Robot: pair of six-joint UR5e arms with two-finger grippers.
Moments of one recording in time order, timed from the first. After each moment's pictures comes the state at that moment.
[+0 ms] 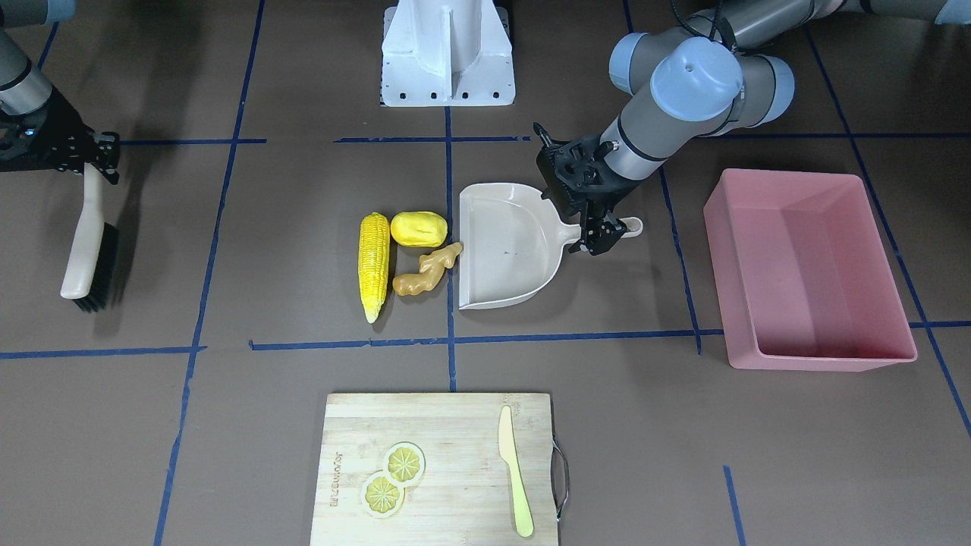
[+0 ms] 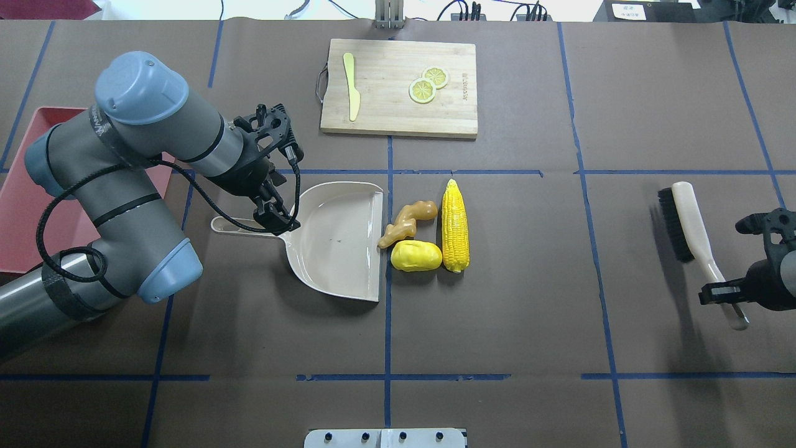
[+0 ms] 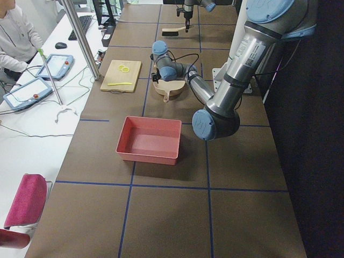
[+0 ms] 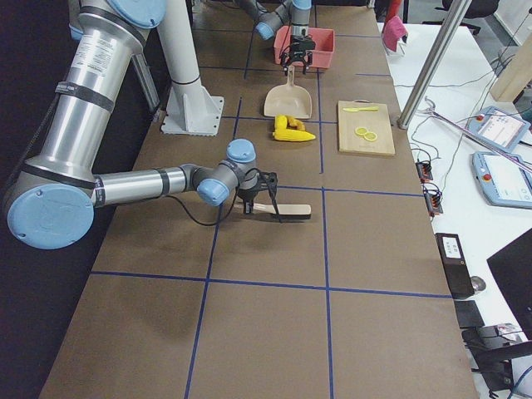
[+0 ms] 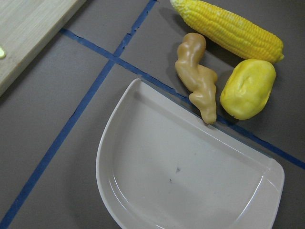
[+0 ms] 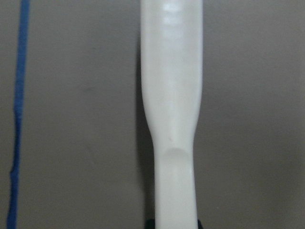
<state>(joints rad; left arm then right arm) -0.73 -2.09 -1.71 -1.86 -2.20 0.08 0.73 -1.92 1.99 -0.95 2.02 0.97</state>
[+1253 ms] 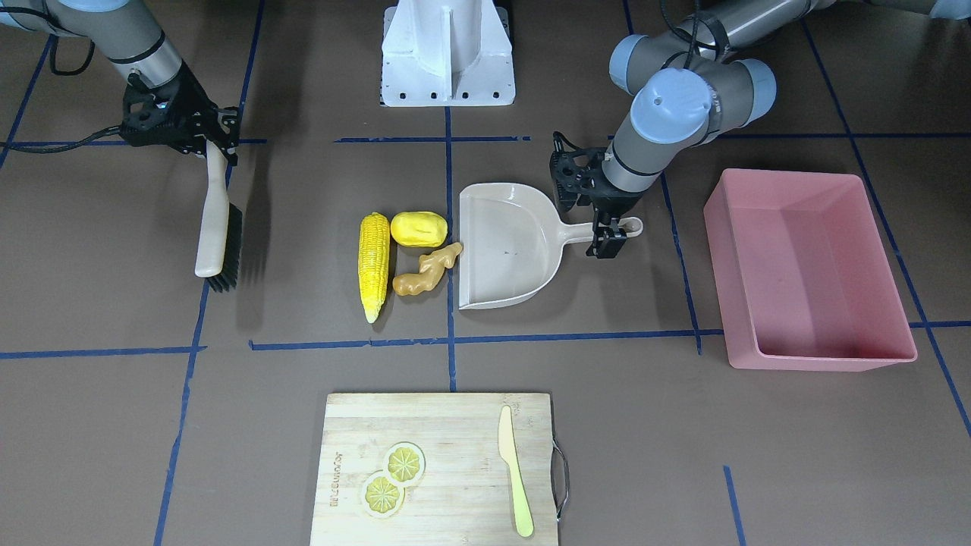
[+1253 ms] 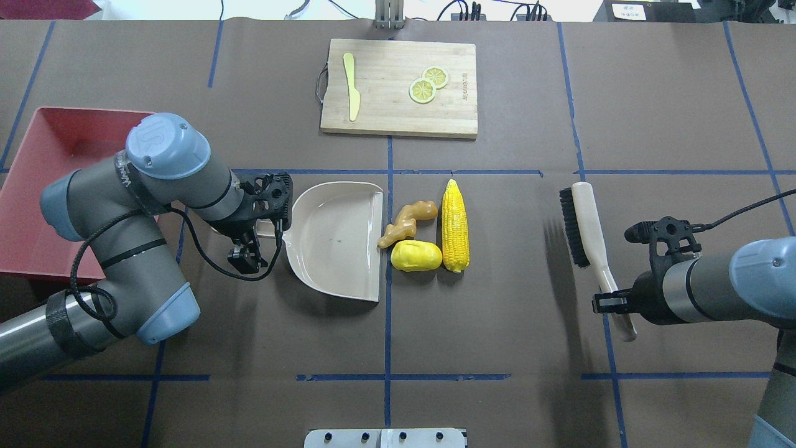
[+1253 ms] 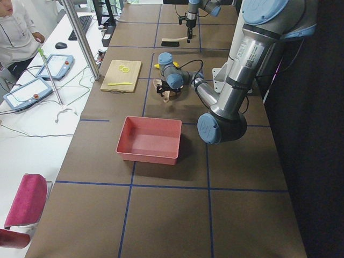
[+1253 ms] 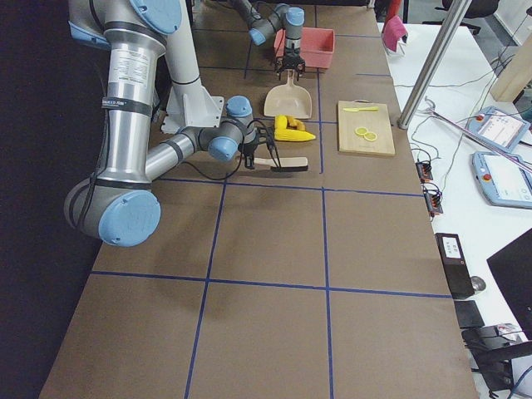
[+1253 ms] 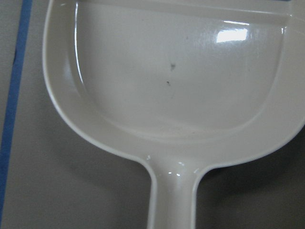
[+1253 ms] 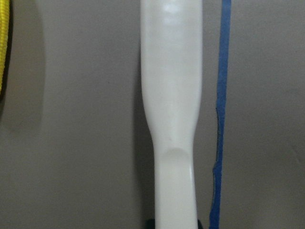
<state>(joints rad) -0.63 -2.02 -1.70 -1.77 -2.08 0.38 0.49 -1.72 2.13 -1.12 1.86 1.19</state>
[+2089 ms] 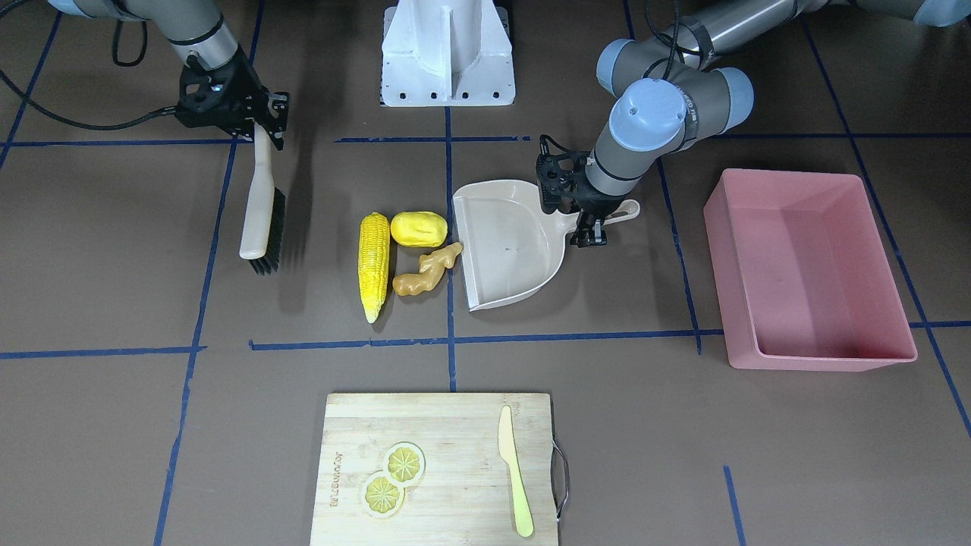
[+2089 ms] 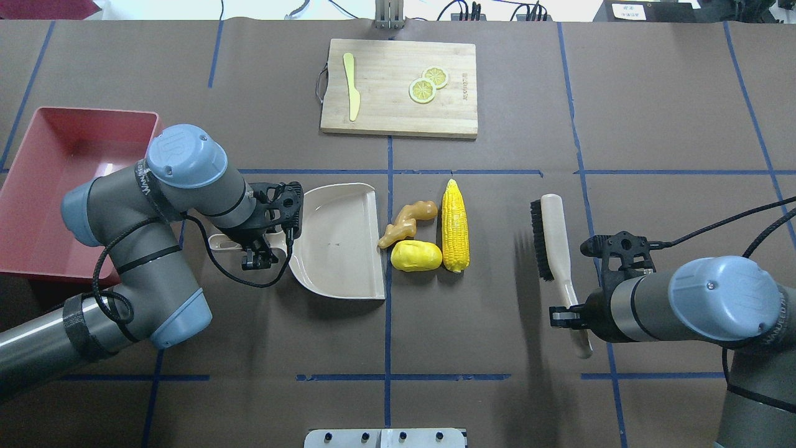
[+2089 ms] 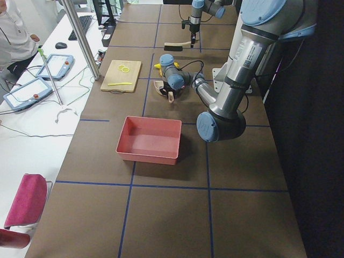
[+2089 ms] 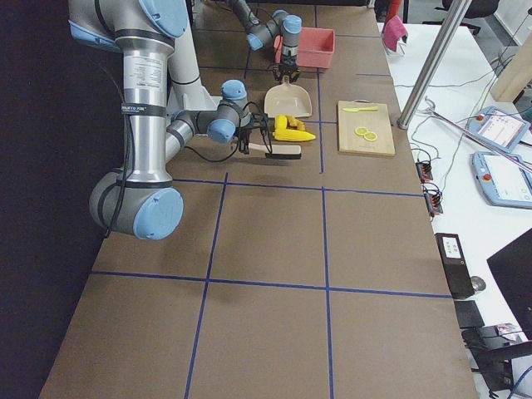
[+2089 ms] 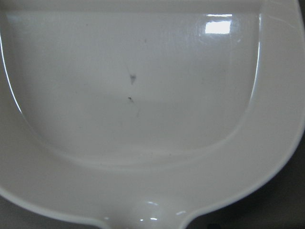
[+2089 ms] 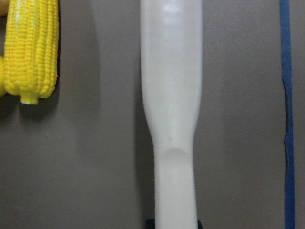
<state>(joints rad) -0.62 -2.05 -1.66 -1.77 -2.05 0.39 0.39 -1.57 2.18 -1.31 1.79 1.32</state>
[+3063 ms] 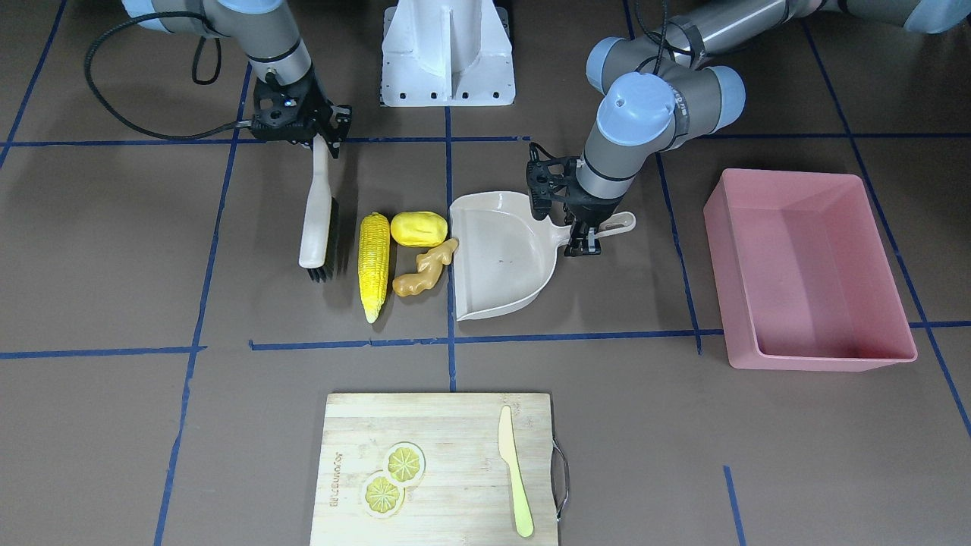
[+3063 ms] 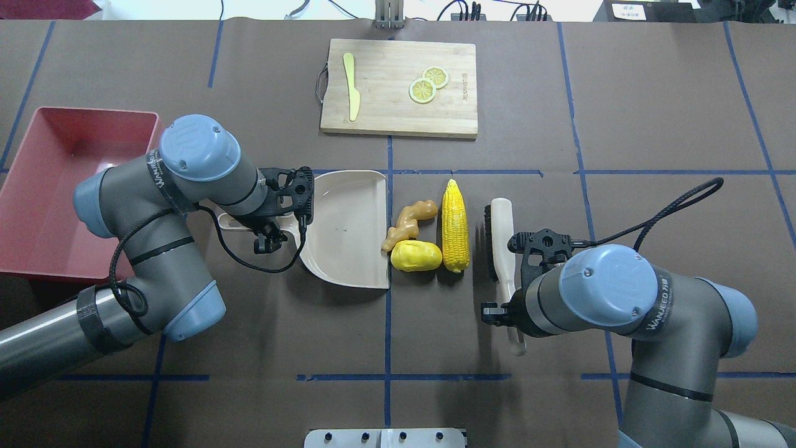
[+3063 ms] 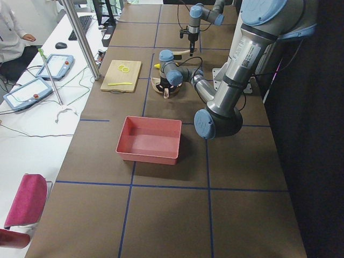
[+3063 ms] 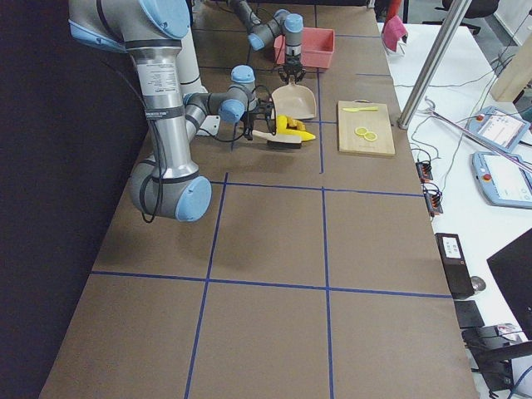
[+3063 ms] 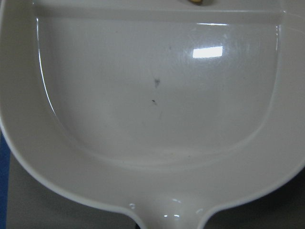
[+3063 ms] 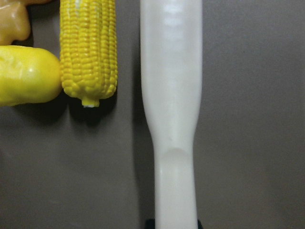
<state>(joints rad) -0.62 -2.10 -1.65 -1.75 -1.98 0.38 0.36 -1.32 2.06 -1.49 1.80 1.37</state>
